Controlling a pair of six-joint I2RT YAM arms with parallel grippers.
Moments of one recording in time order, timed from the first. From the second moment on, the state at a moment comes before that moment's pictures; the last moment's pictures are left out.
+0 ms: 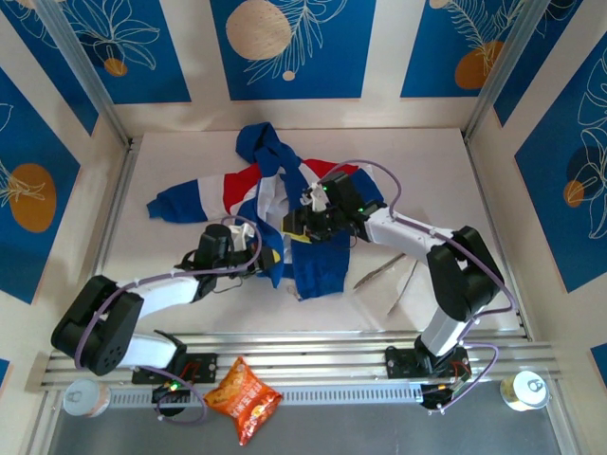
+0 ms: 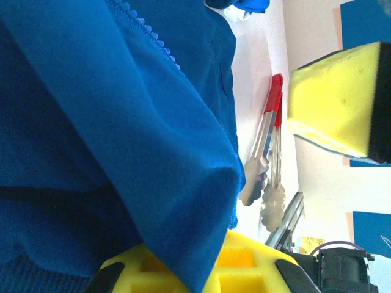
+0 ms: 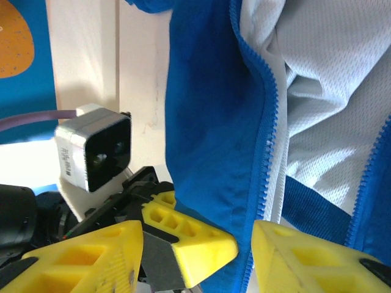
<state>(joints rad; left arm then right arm) -0.49 1.35 0.43 0.37 0.59 -0.90 0.61 1.68 1.10 -0.20 -0.68 0.82</state>
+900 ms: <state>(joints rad) -0.46 1.23 0.38 0.34 0.60 -0.90 0.66 1.86 1.18 -0.10 -0.74 0.93</state>
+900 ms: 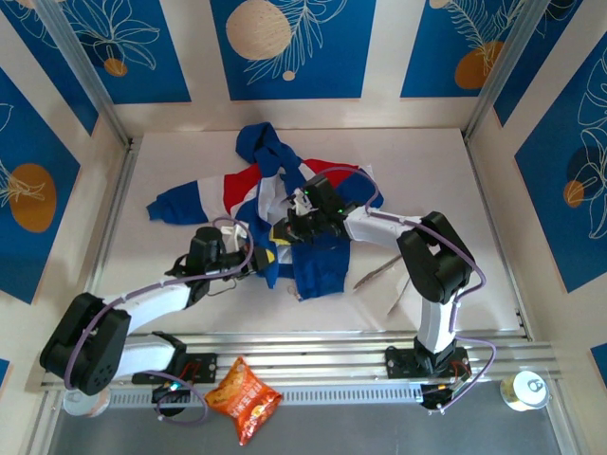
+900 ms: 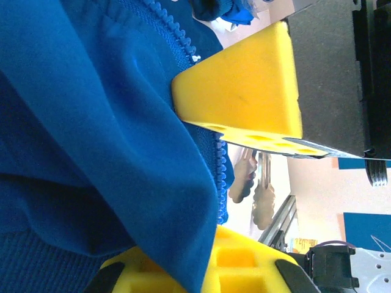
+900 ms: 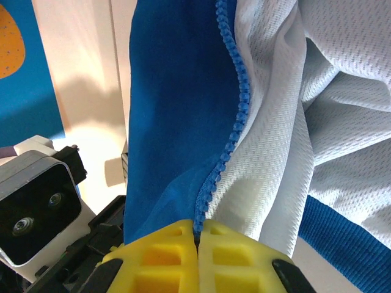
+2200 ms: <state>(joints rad) -0.46 1.04 0.41 0.06 0.52 -0.68 0.65 1.85 1.34 -0.33 -0.64 0.79</state>
